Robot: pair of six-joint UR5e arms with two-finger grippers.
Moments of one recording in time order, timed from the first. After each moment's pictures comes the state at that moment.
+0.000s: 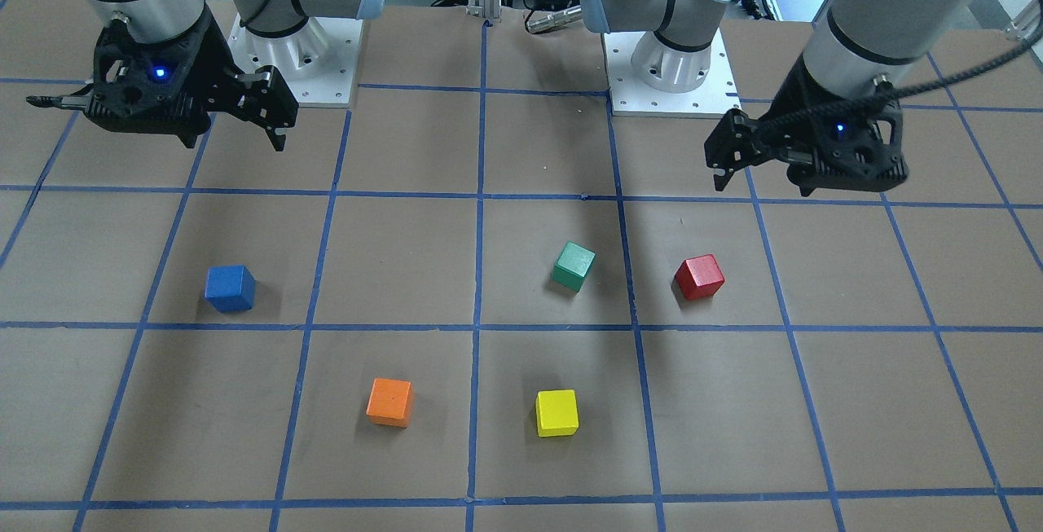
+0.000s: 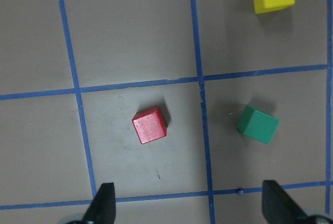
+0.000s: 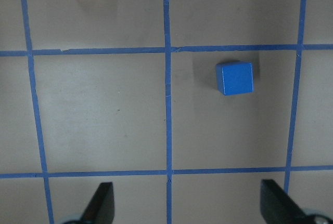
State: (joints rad) left arm -1.41 -1.66 -1.60 -1.54 1.60 0.20; right arm 1.55 -1.61 1.62 -1.54 -1.58 -0.01
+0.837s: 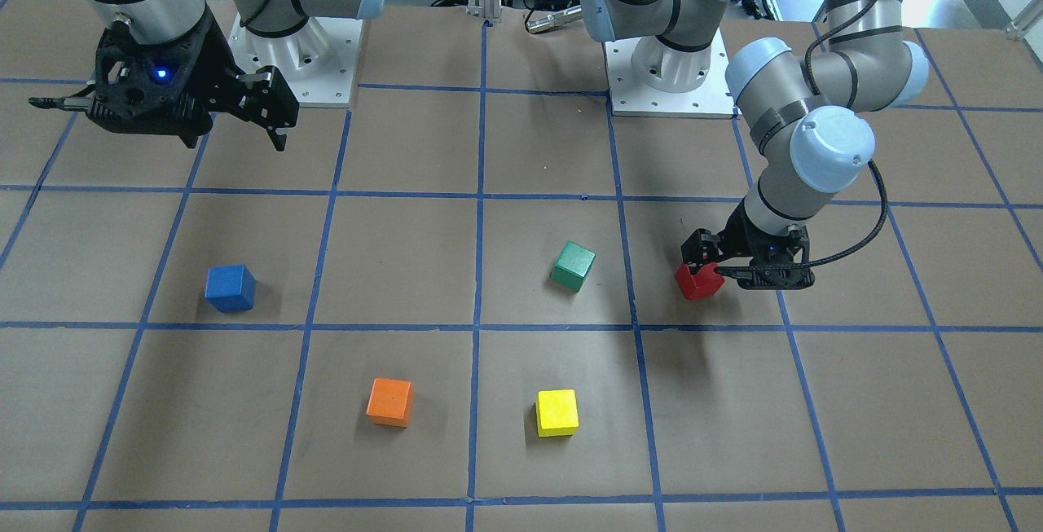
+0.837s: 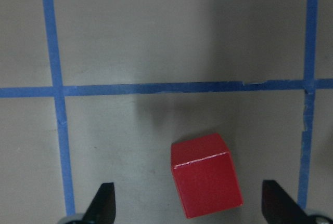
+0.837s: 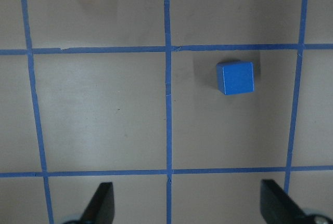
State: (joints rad) left arm -1.34 -1.77 -2.10 -0.89 1.59 0.21; right arm 1.55 -1.60 1.62 -1.54 -1.58 -0.01
